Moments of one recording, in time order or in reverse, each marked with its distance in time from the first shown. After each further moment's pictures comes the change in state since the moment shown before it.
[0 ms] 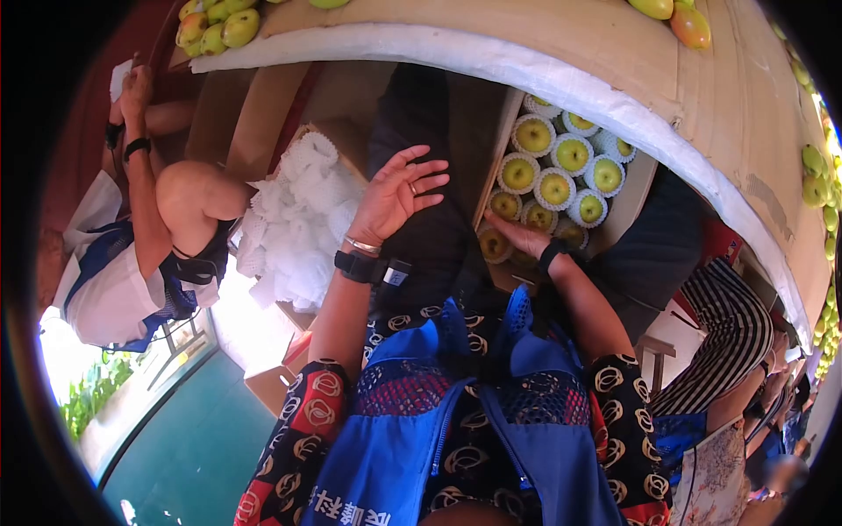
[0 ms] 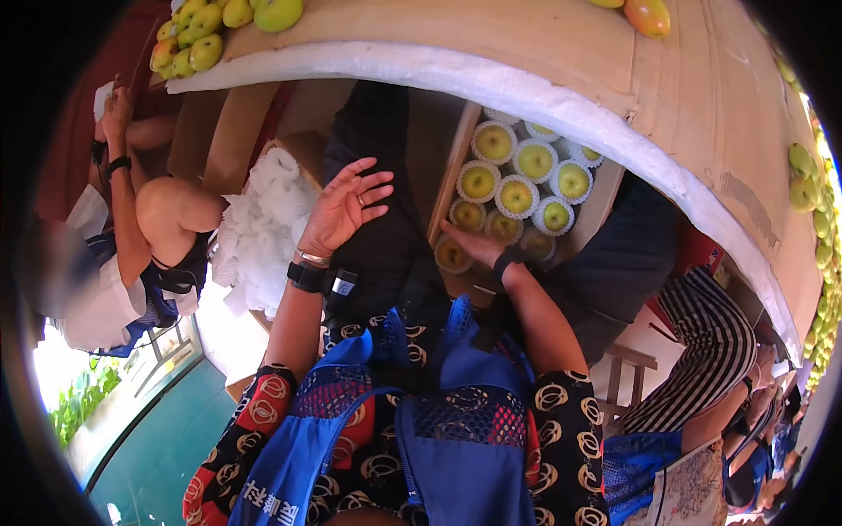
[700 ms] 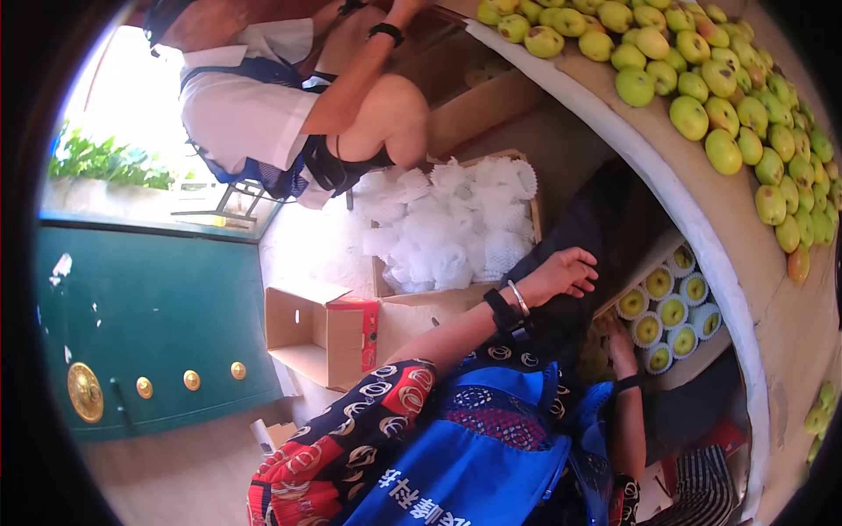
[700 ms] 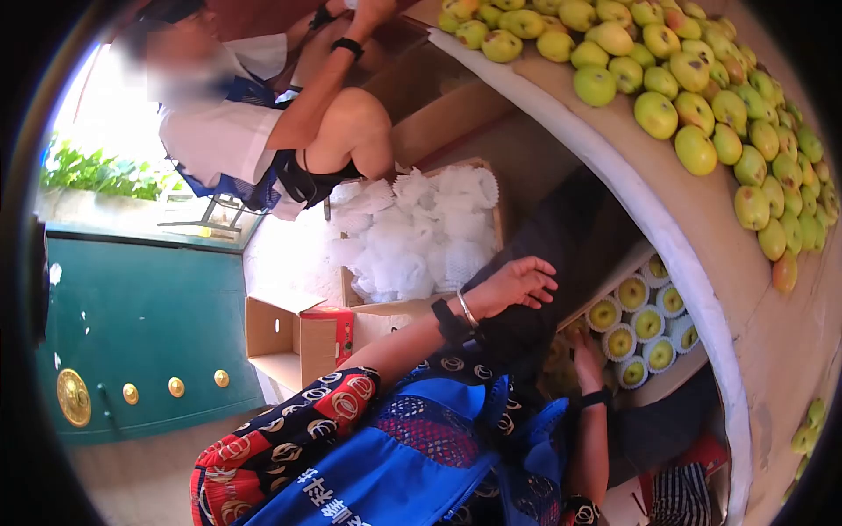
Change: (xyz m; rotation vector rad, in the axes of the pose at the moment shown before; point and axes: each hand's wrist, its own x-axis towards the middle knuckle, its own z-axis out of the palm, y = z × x) left_hand -0.036 -0.026 0.008 0.191 0.217 0.117; right_hand 0.006 0.006 -0.009 -0.258 0.309 -0.053
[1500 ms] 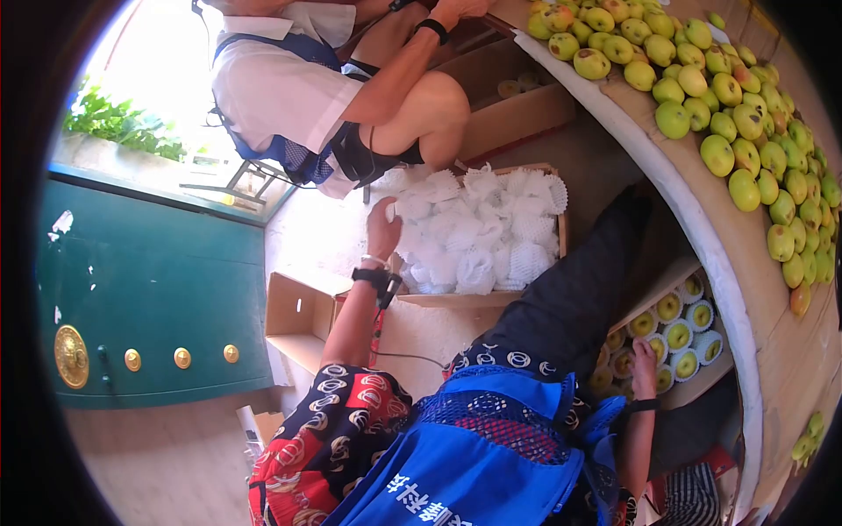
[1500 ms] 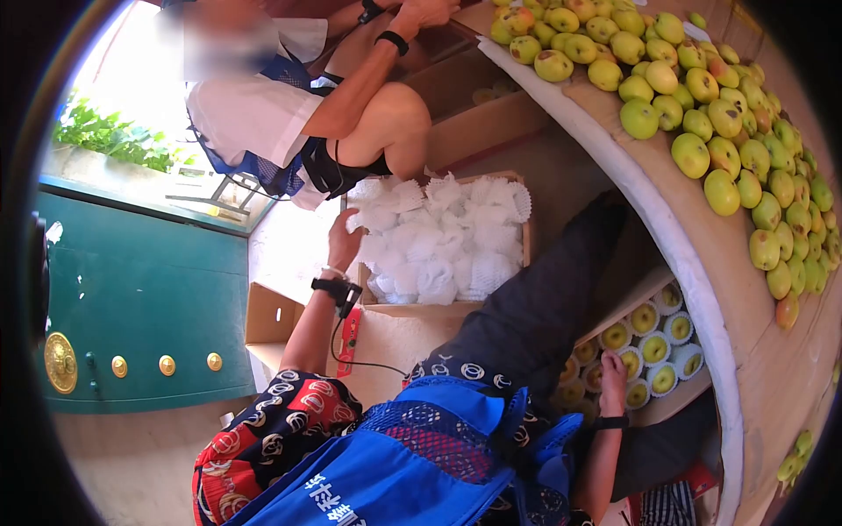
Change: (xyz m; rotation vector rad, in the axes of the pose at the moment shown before) left_hand -0.170 0.036 -0.298 1.103 1.227 0.554; right_hand -0.005 0.000 -0.032 0.288 0.150 0.211
